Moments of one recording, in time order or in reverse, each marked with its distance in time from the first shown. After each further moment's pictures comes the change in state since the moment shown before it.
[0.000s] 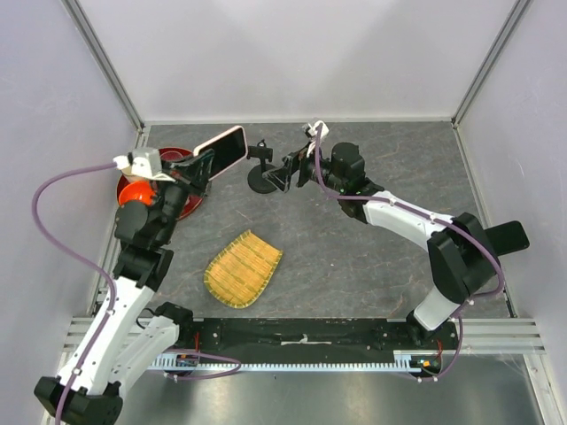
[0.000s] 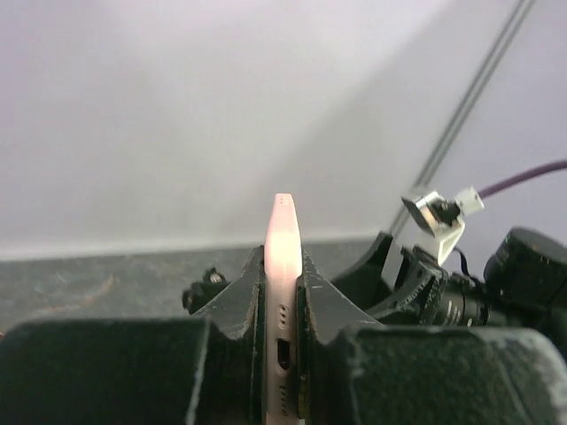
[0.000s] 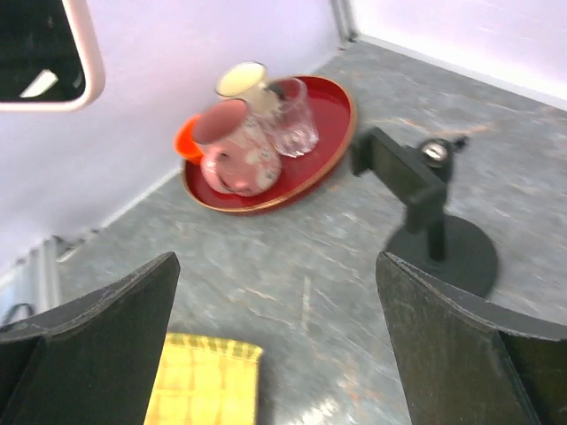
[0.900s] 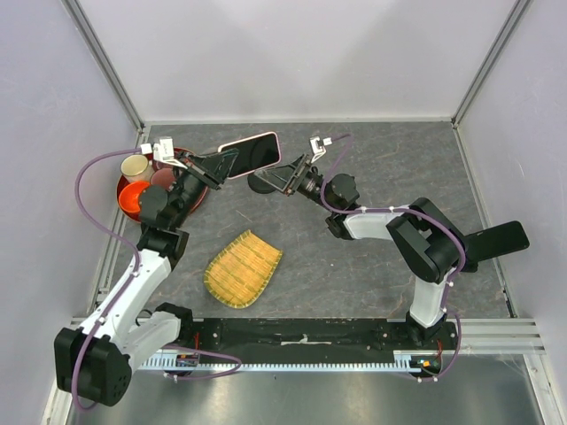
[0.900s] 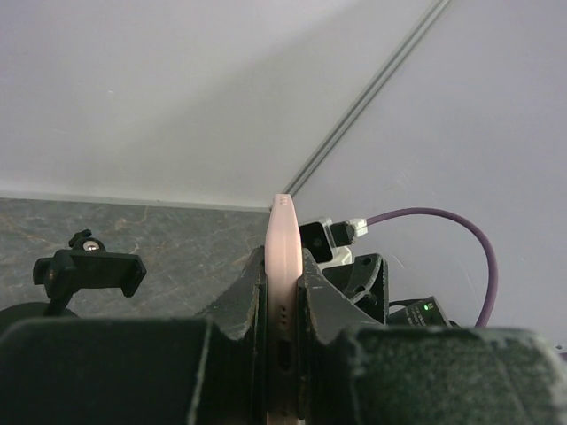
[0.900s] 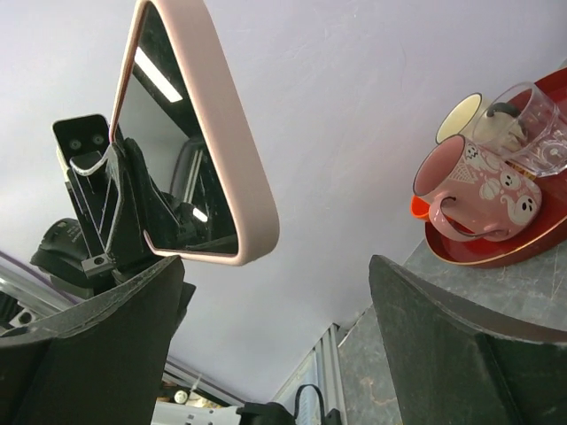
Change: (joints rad) left arm 0.071 0.201 -0.115 0.352 0.208 -0.394; right arm 0.062 0.229 -0.148 0.834 -0.016 0.954
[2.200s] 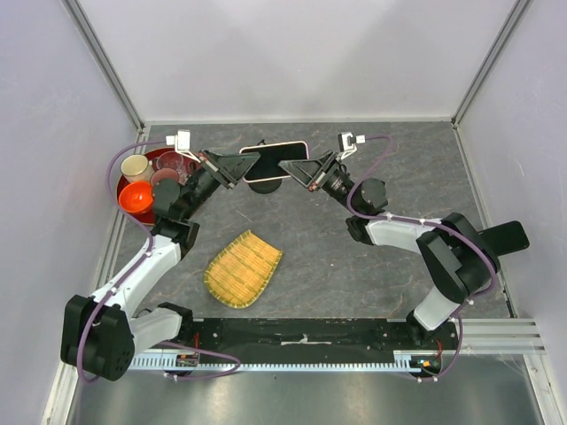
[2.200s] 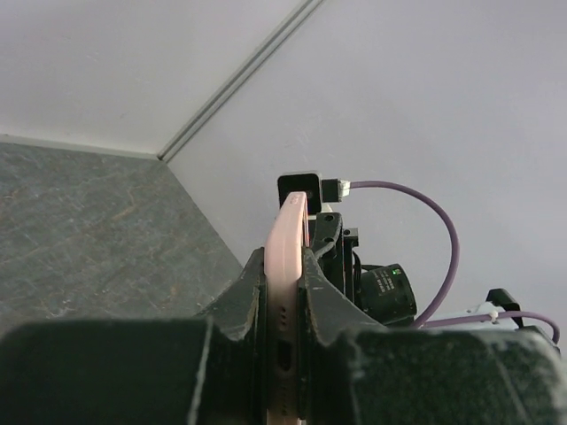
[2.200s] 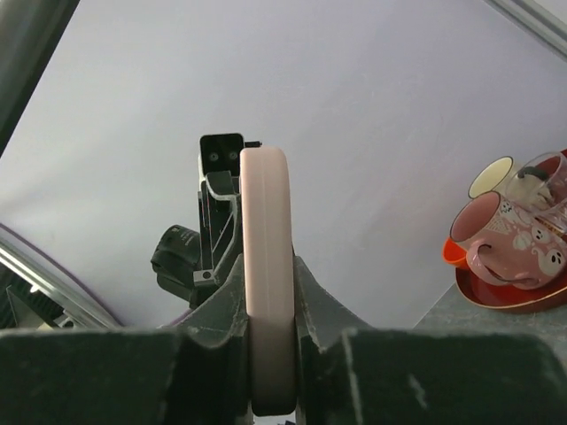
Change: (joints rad) left arm -0.029 0.171 0.003 0.207 0.190 -0.277; right arm -0.073 -0.204 -0.145 0.071 0.033 0.053
